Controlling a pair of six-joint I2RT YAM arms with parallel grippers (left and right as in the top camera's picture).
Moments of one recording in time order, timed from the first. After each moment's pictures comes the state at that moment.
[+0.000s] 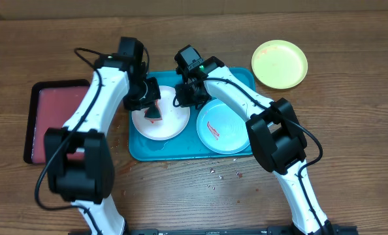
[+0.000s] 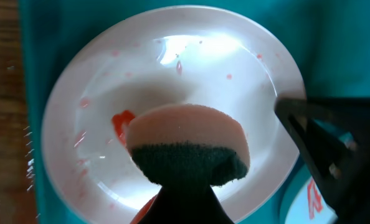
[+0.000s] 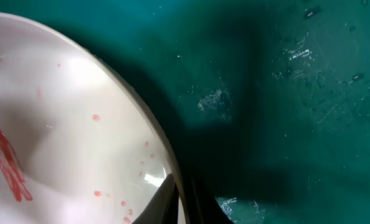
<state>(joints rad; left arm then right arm) -0.13 1.95 1.51 -0.98 0.18 -0.39 0.60 2.41 1.98 -0.88 -0.20 0.34</state>
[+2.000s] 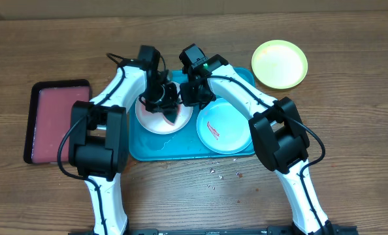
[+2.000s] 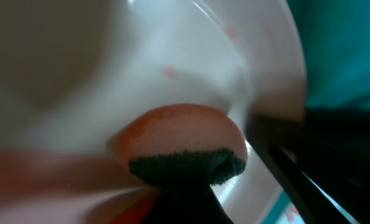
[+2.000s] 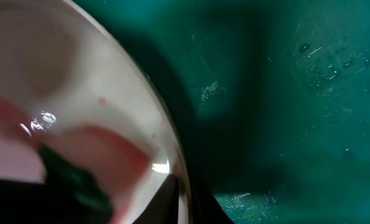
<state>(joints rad) -0.20 2.17 1.54 -0.89 0.46 -0.28 0.58 2.40 1.97 -0.91 -0.21 0.38</state>
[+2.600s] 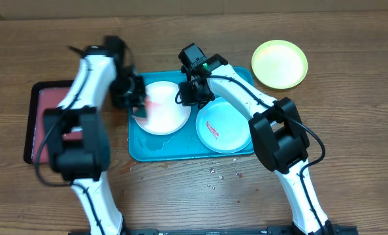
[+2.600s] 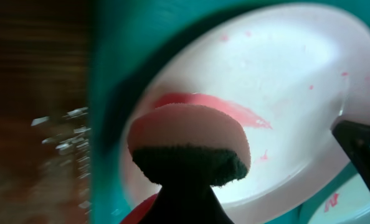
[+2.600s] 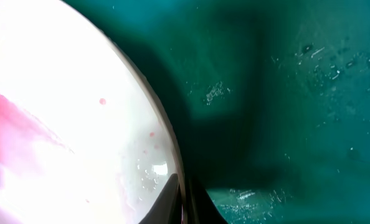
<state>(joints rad) 0.03 2.08 1.69 -1.16 0.26 -0.26 0.58 2.40 1.99 -0.92 -0.22 0.38</state>
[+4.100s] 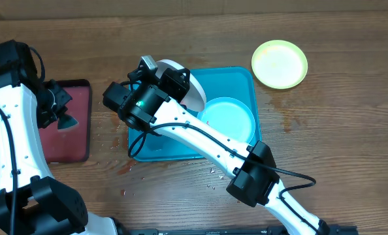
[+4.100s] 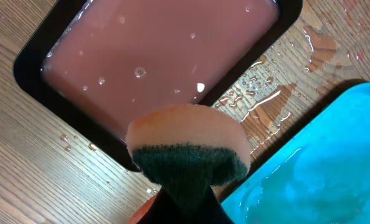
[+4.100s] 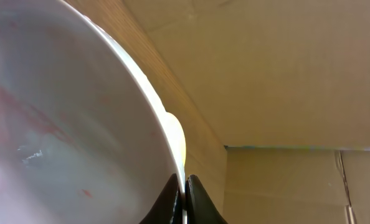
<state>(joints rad) 0.38 1.69 1.62 -1.29 -0.04 -0.44 1.00 2.40 2.47 -1.55 1.20 0.20</state>
